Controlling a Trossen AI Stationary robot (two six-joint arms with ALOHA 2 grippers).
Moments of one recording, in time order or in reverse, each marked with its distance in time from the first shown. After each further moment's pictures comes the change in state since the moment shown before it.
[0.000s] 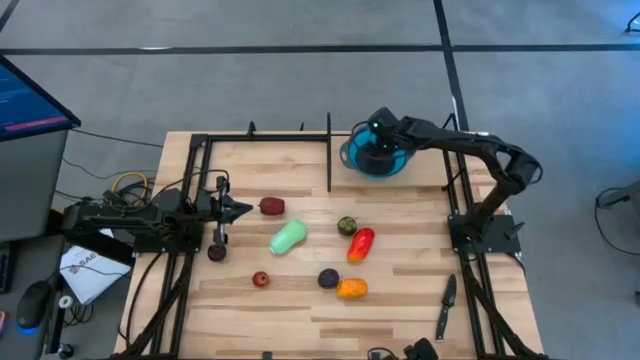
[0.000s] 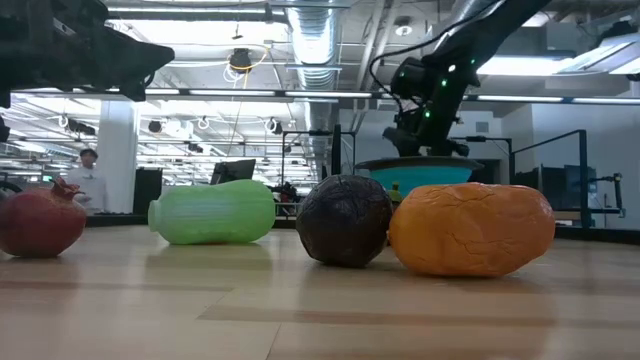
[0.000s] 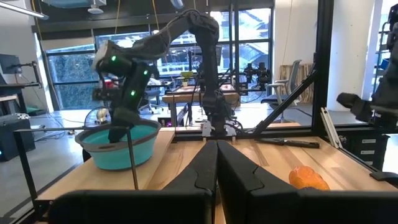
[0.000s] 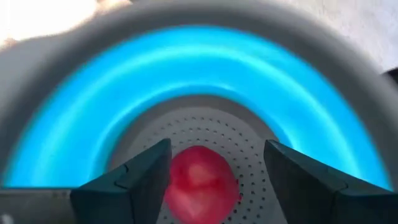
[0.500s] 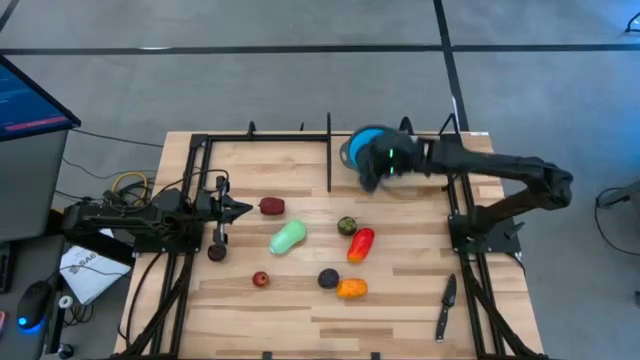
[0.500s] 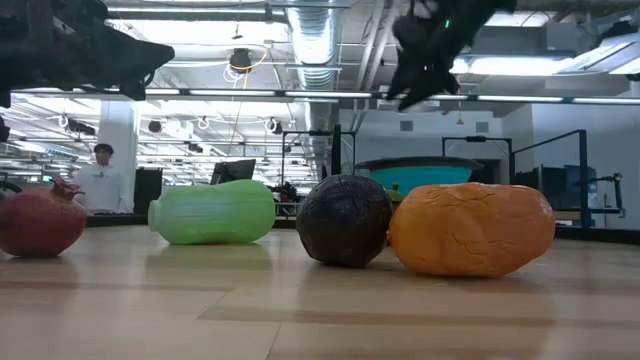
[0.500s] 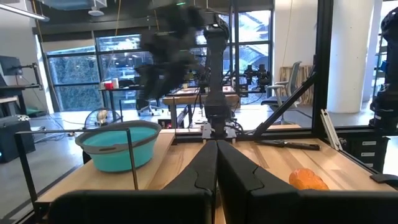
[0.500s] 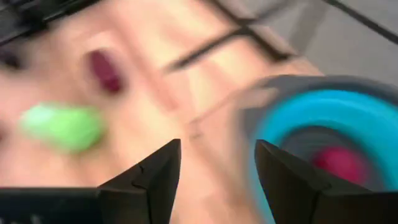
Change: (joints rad) left arm 0.000 0.000 0.000 0.008 0.000 0.000; right arm 0.411 -0.294 0.000 -0.031 -0.003 -0.052
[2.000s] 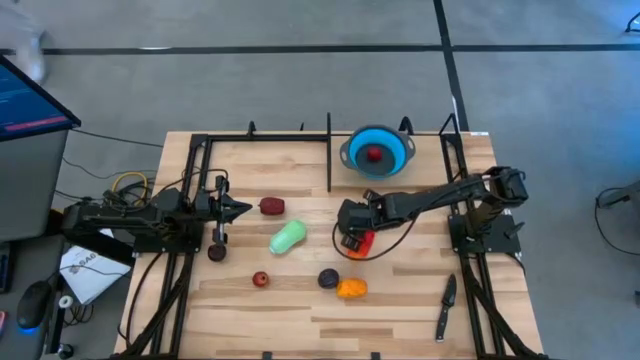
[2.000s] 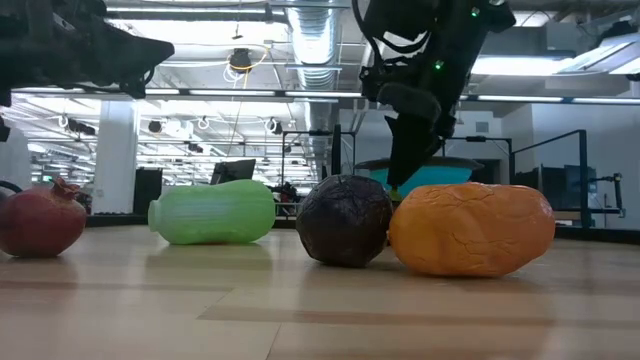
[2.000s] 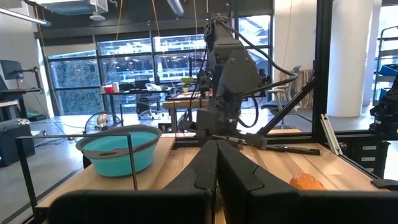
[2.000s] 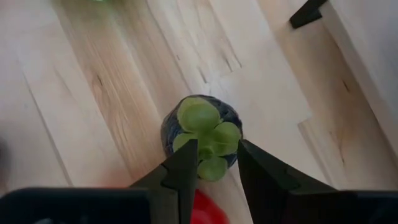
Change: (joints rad) left arm 0.000 0.000 0.000 0.019 0.000 0.000; right arm 0.332 0.383 -0.001 -0.044 0.133 0.182
